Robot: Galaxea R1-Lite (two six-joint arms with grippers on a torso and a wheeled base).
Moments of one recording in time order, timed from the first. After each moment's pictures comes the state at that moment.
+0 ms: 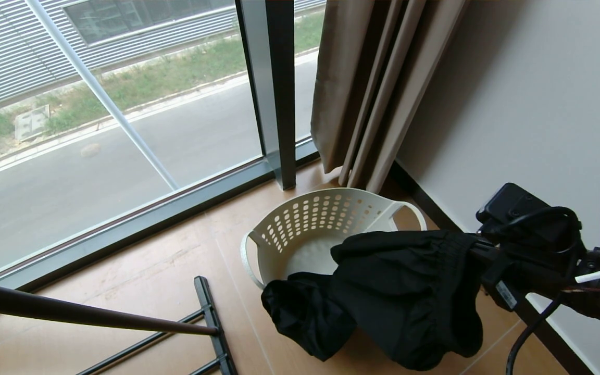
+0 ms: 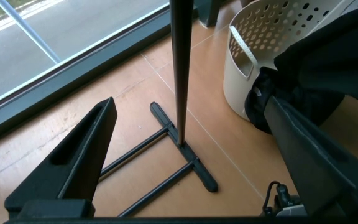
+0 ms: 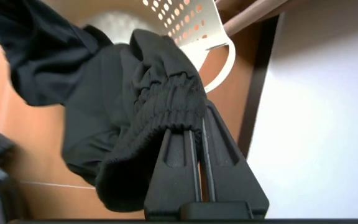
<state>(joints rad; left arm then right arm) 0.00 0.00 -0.01 0.04 -0.10 0.09 0.53 1.36 -0.64 -0.26 -0.25 -0.43</state>
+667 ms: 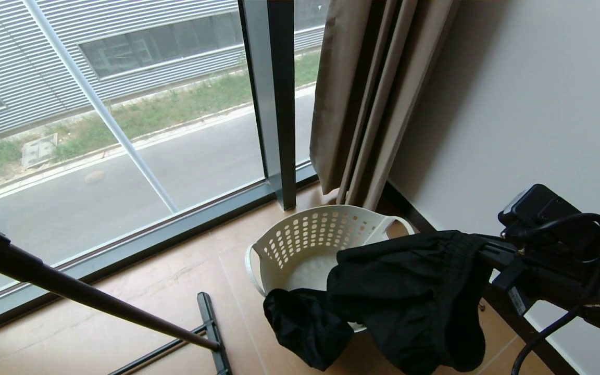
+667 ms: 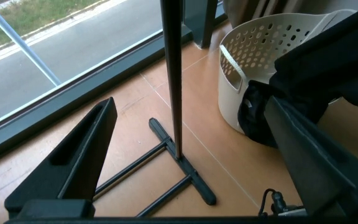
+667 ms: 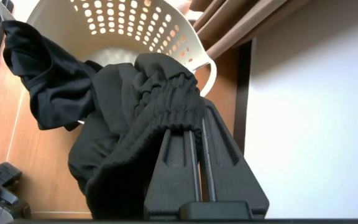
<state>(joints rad) 0.00 0.00 -0.01 0.04 -0.12 0.09 0.54 1.31 -0.57 -0.36 -0.25 -0.40</state>
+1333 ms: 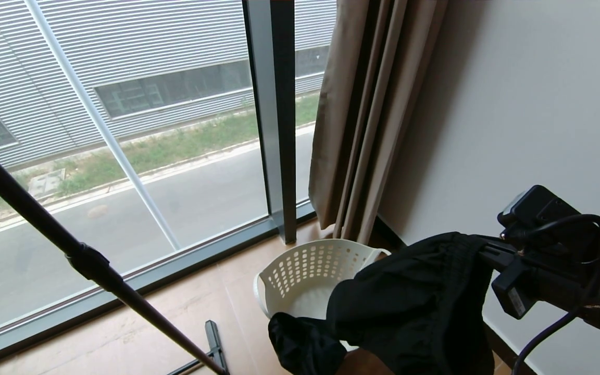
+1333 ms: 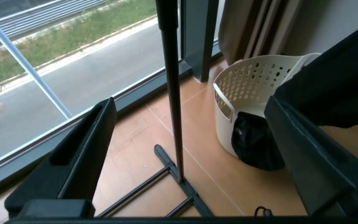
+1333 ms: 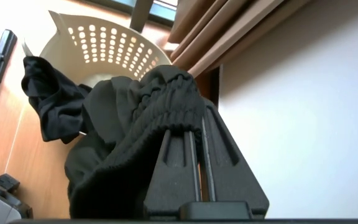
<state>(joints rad) 0.00 0.00 -0.01 0.04 -0.12 0.09 0.54 1.31 -0.56 -0.36 -0.25 -0.40</state>
